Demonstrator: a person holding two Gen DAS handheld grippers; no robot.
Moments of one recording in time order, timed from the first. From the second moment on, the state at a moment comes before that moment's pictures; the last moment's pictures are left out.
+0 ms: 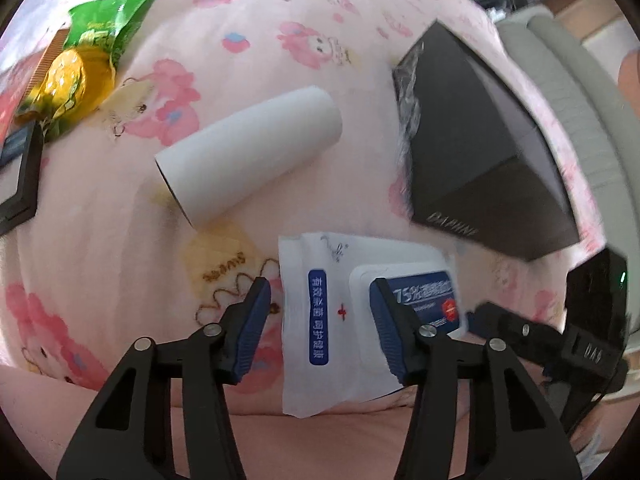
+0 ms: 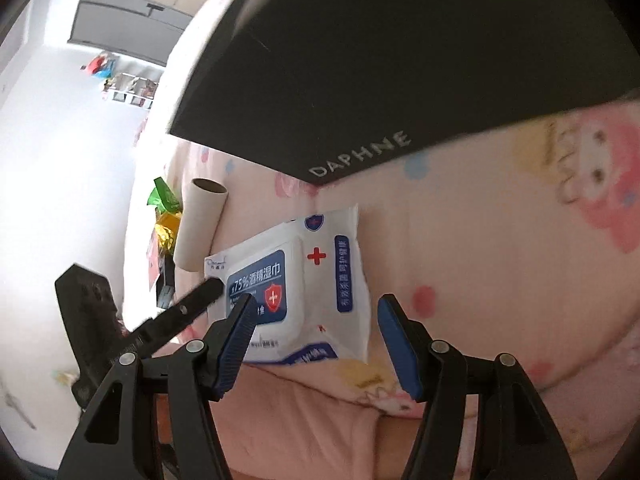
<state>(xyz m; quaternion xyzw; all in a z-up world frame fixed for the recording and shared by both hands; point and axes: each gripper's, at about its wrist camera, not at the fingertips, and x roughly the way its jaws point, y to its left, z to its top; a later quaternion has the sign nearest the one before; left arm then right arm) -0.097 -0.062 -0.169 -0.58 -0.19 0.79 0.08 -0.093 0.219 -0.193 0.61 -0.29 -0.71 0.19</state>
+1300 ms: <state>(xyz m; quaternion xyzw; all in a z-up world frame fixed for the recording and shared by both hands) -0.151 0.066 -0.039 -0.47 -0.16 0.83 0.26 -0.124 0.285 -0.042 0.47 -0.24 -0.83 0.18</state>
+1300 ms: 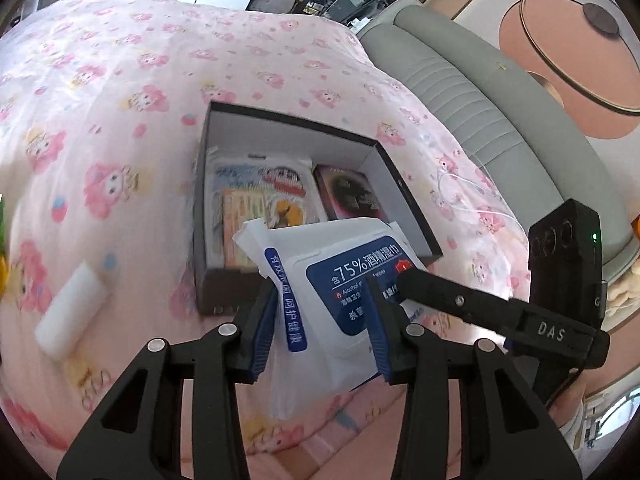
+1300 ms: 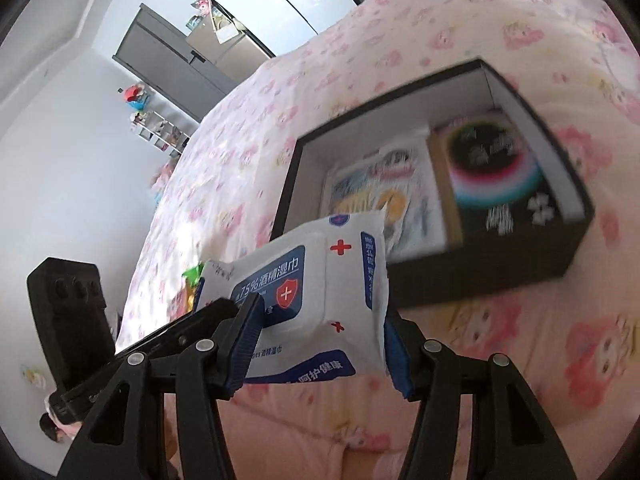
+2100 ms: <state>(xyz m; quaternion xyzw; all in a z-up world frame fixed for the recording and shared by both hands) -0.348 0.109 -0.104 -0.54 -0.16 0.79 0.22 -0.309 0.288 -0.089 0.54 -0.21 -0.80 0.14</state>
